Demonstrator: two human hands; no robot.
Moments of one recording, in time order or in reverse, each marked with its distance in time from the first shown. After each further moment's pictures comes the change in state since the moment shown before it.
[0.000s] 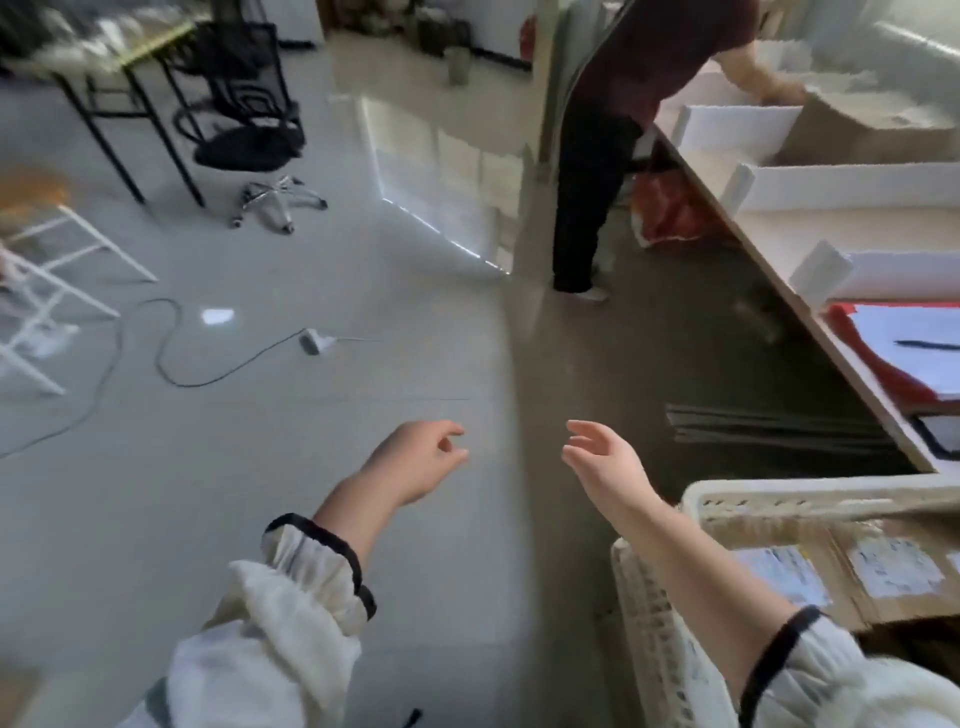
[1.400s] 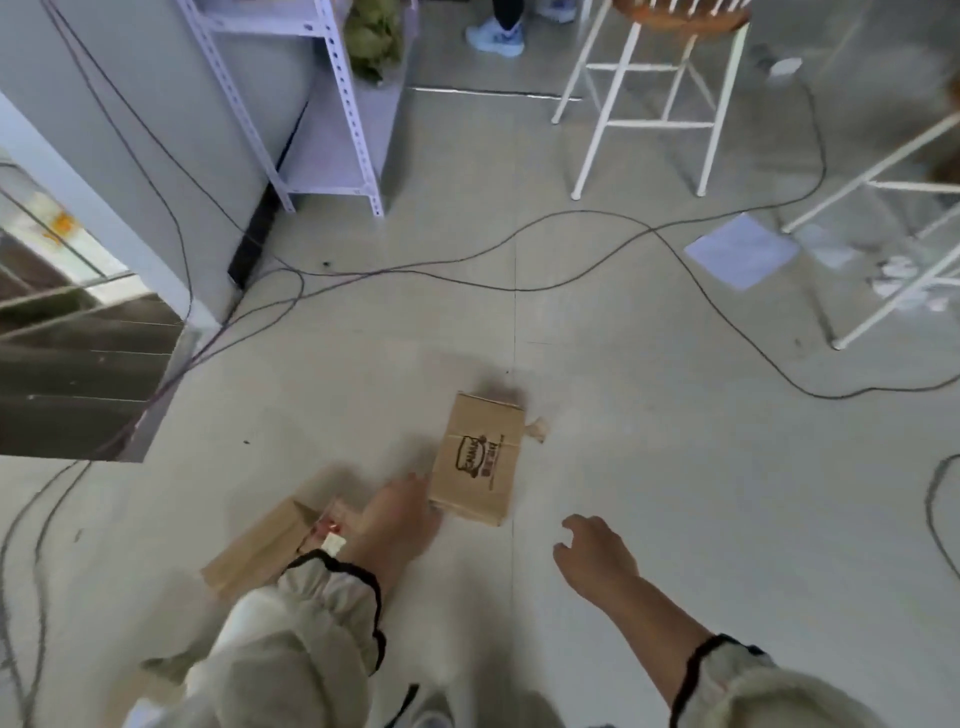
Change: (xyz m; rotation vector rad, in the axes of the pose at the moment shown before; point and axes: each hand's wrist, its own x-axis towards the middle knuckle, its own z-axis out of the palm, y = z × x) left_hand -0.270 -1.045 0.024 -0.592 0.563 -1.499; right_hand -0.005 0.015 1.231 -1.539 -1.257 -0.977
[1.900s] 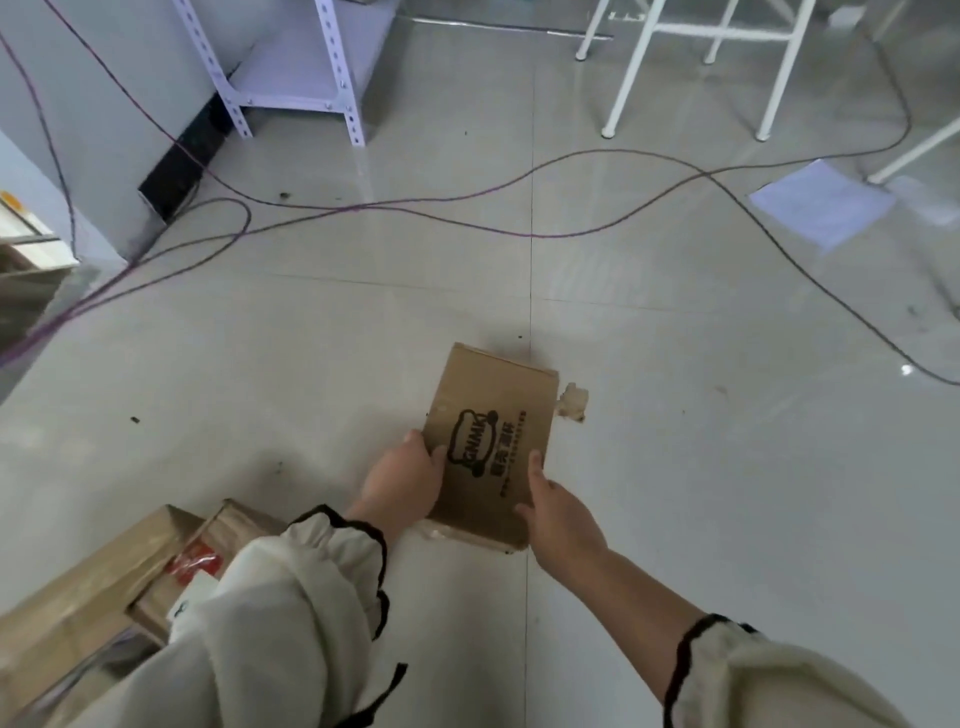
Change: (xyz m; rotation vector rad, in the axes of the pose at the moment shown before) left_hand 0.240 -0.047 0.171 -0.216 0.219 -0.128; right_hand 0.250 0.004 0.142 0.016 0.146 -0.293
